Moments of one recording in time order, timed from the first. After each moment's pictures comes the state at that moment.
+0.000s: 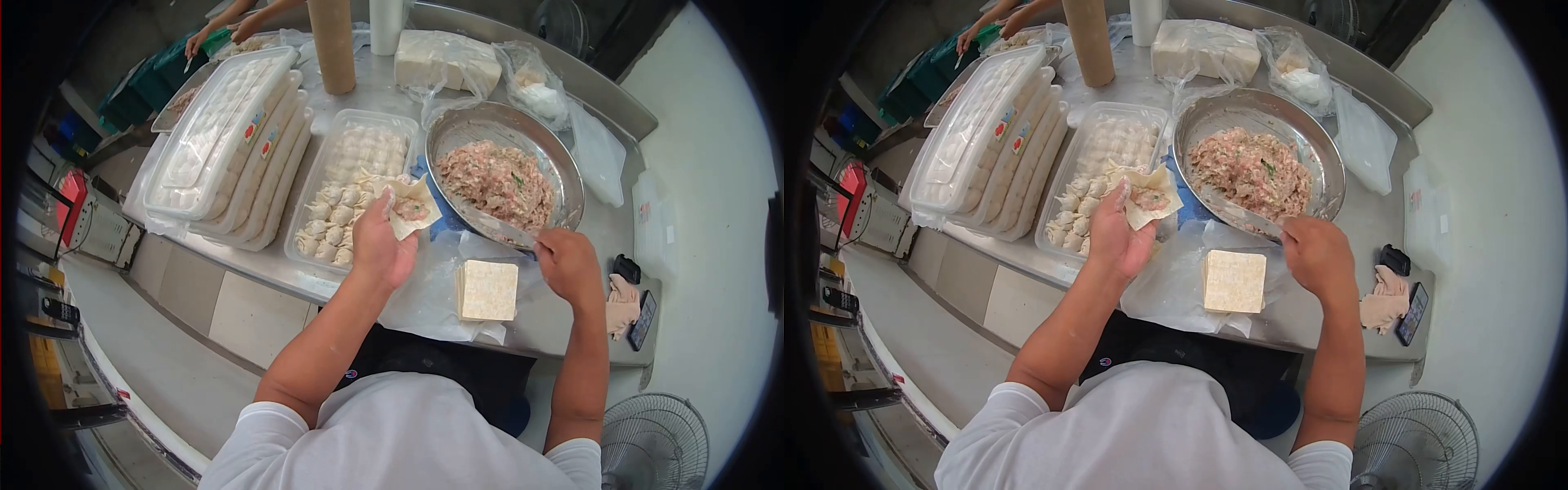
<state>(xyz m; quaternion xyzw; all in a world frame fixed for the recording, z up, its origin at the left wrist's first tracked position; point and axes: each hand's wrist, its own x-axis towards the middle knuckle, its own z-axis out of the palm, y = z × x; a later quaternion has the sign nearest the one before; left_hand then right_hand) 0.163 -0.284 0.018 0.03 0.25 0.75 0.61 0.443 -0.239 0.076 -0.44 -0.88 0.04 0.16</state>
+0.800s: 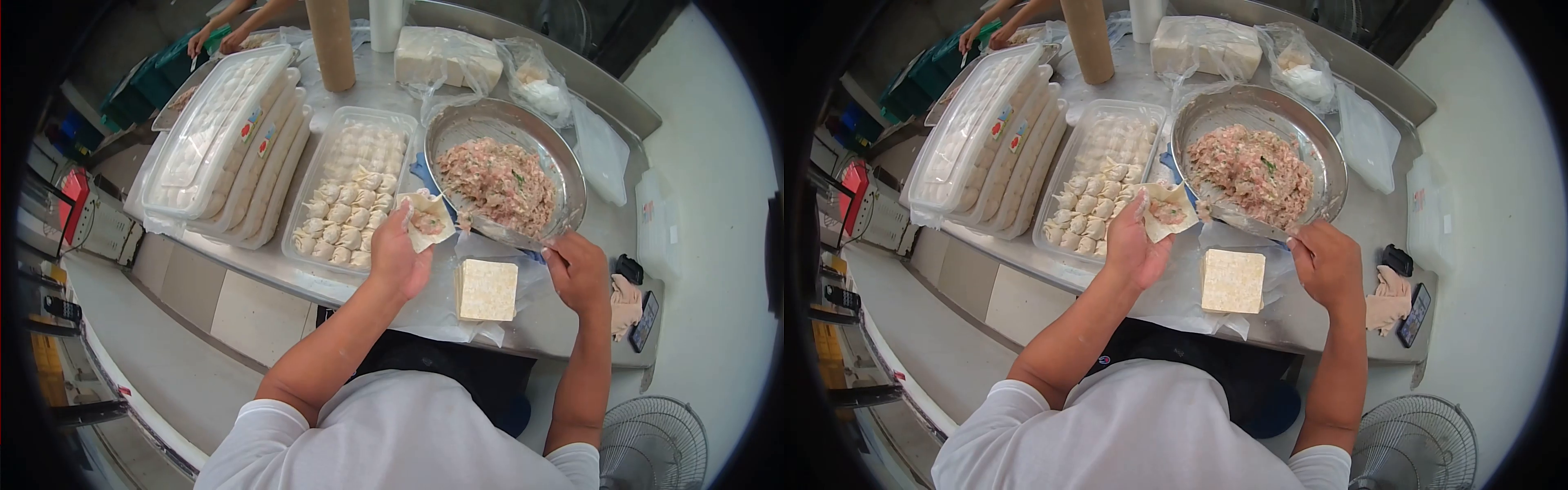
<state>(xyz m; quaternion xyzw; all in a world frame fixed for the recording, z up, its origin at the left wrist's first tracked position) 0.192 -0.290 0.012 0.04 0.28 0.72 0.64 0.459 -0.248 0.076 -0.40 -0.88 0.05 0.25</state>
